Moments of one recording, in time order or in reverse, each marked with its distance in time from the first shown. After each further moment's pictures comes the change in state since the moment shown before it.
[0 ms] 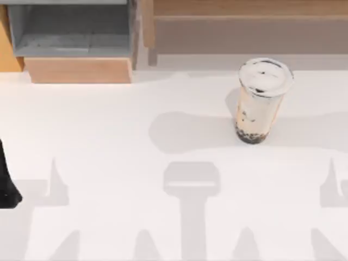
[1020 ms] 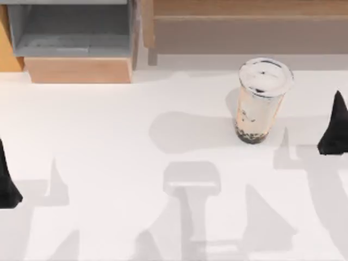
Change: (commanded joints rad) left arm 0.000 0.000 0.000 0.000 0.000 0.000; right arm 0.446 0.974 0.164 0.783 0.437 0.096
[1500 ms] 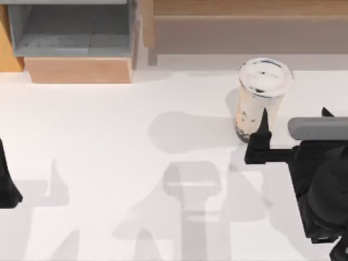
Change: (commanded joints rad) left arm 0.000 0.000 0.000 0.000 0.000 0.000; right arm 0.262 0.796 0.134 0.615 0.278 -0.025
